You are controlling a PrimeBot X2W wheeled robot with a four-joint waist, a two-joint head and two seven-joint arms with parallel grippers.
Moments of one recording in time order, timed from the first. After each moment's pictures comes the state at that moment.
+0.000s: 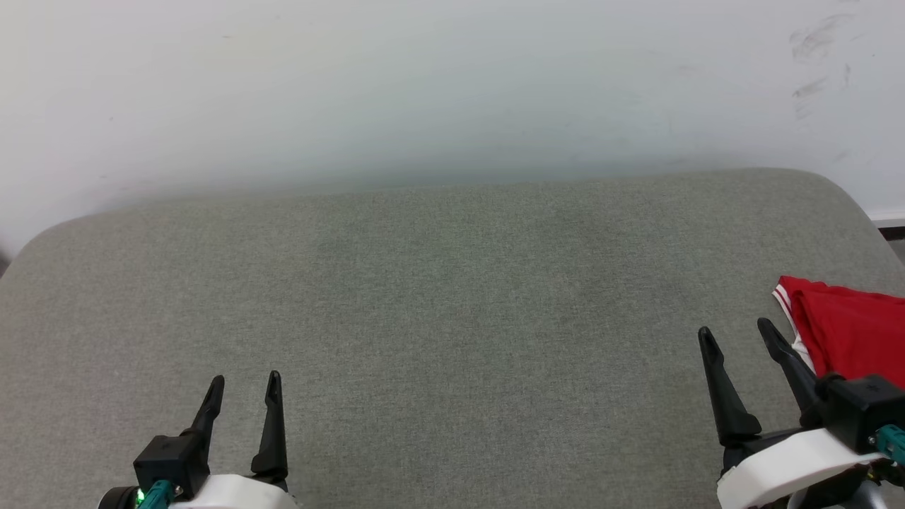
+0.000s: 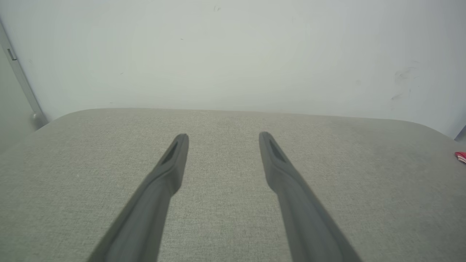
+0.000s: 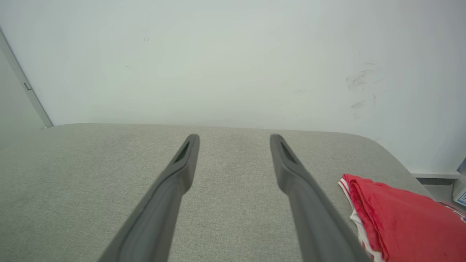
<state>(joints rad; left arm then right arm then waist) 0.05 0.32 -0.27 0.08 -0.47 0.19 -0.26 0.09 -0.08 0.00 -0.20 0.13 0.13 0.08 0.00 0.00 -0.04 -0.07</state>
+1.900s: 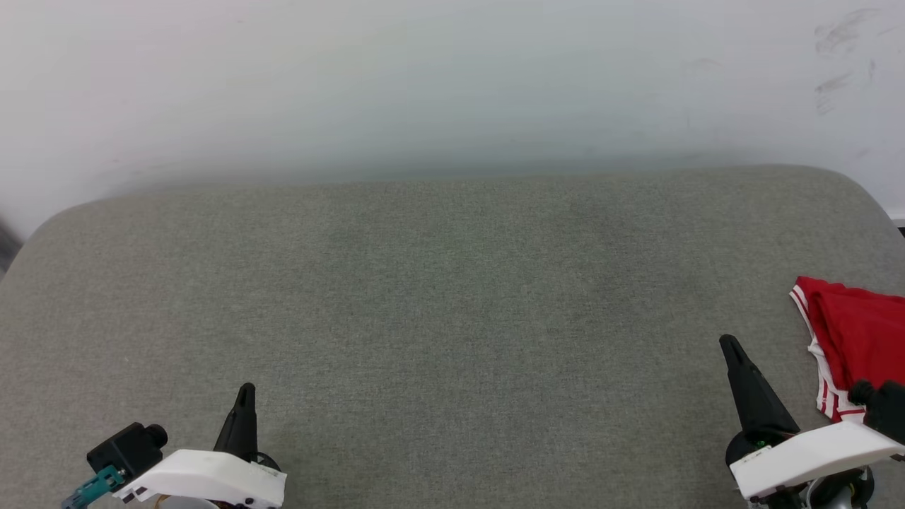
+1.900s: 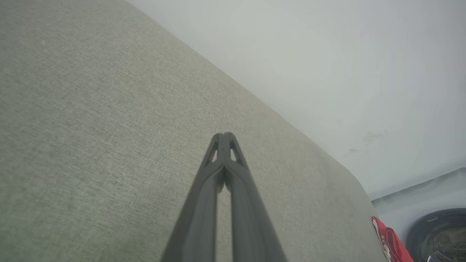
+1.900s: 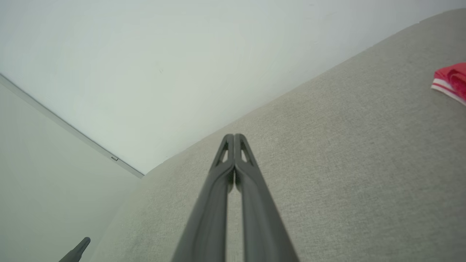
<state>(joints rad) 0.01 0.21 -0.13 0.18 -0.92 0.05 -0.12 0.04 -0.08 -0.01 0.00 0.73 0.13 0.07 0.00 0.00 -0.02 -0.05</state>
